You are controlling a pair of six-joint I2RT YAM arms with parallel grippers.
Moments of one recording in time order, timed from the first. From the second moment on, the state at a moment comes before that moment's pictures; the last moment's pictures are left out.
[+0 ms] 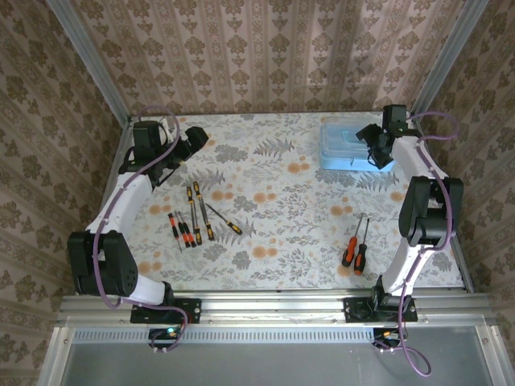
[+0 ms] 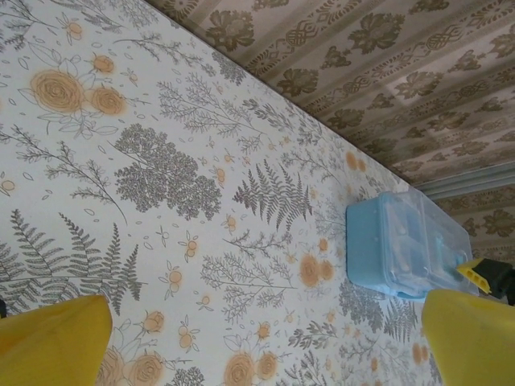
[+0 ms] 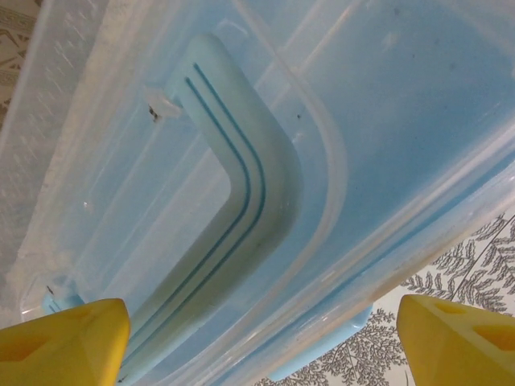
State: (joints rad) left arm -0.10 1.44 1.14 -0.25 0.47 -0.67; right arm -0.14 1.87 1.49 -0.58 -0.08 0.90
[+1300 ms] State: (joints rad) left arm -0.12 1.44 1.14 -0.25 0.50 -0.67; right arm -0.07 1.66 1.21 -0.56 -0.32 0.61
